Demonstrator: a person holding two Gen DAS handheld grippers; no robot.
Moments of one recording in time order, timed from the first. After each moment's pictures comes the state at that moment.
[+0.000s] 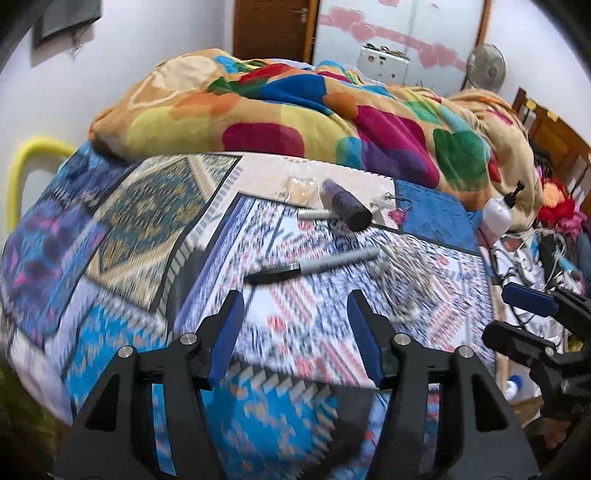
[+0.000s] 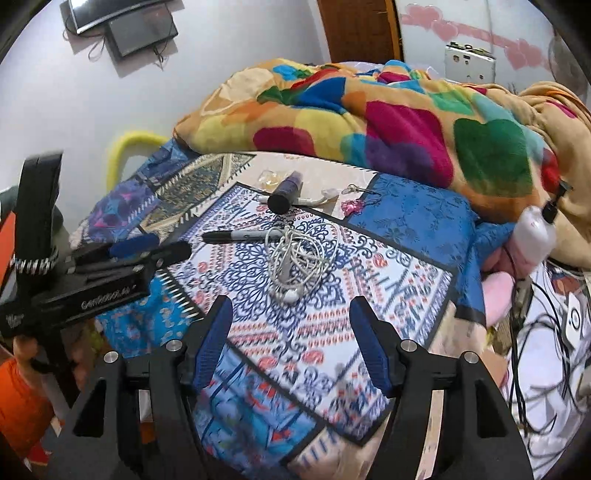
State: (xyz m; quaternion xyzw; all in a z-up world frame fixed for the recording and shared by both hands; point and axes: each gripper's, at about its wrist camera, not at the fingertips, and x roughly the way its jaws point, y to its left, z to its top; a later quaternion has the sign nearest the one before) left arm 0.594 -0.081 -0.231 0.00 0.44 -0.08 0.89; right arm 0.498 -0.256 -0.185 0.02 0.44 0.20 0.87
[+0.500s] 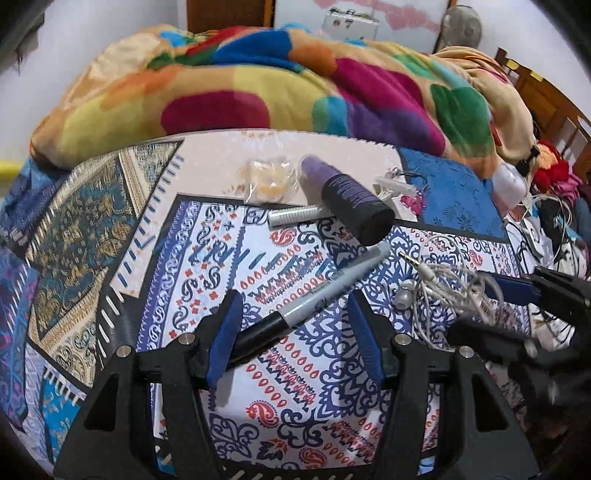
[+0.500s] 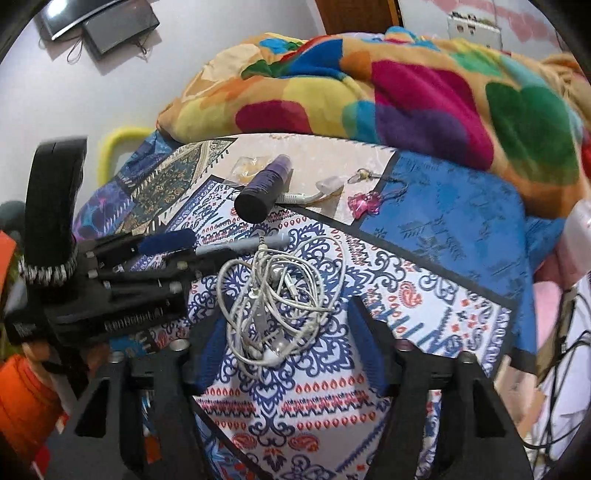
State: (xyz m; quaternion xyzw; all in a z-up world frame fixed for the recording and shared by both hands) left arm 0.660 -0.101 -0.281 0.04 0.48 -0.15 0.86; right arm 0.560 -0.250 -0.232 0.06 0.48 0.21 0.85
